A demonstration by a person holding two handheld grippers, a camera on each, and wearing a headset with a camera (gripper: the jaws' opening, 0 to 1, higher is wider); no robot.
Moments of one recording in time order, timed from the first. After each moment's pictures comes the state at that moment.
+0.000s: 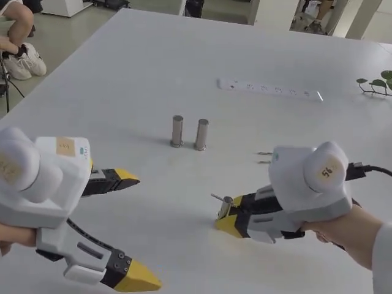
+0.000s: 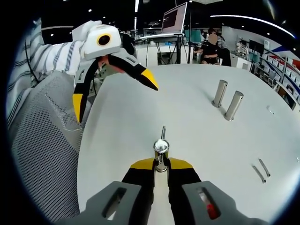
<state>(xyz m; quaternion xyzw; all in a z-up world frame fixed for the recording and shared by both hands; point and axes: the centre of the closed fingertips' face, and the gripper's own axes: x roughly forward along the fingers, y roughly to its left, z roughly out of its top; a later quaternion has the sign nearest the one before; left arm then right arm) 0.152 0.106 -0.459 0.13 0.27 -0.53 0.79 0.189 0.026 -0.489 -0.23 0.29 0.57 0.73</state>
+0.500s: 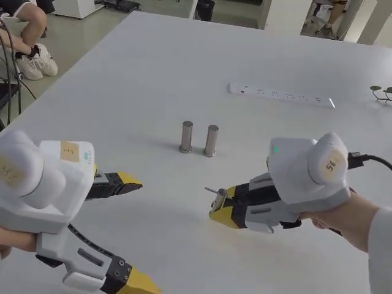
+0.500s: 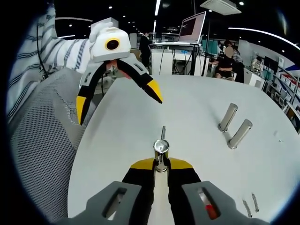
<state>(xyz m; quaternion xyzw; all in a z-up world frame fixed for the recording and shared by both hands) 0.153 0.116 -0.457 0.14 0.28 -0.52 0.79 0.209 0.059 -0.475 -0.25 0.24 0.63 0.69</state>
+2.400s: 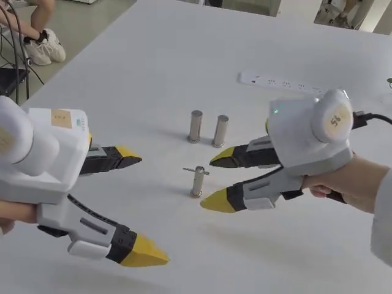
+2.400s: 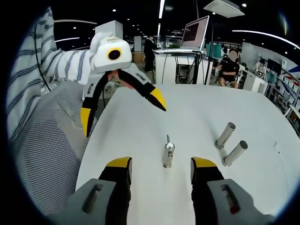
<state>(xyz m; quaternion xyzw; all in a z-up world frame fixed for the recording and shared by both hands) 0.173 0.125 -0.437 0.11 0.25 -0.49 0.82 0.214 0.070 -0.437 -0.23 0.24 0.63 0.70</state>
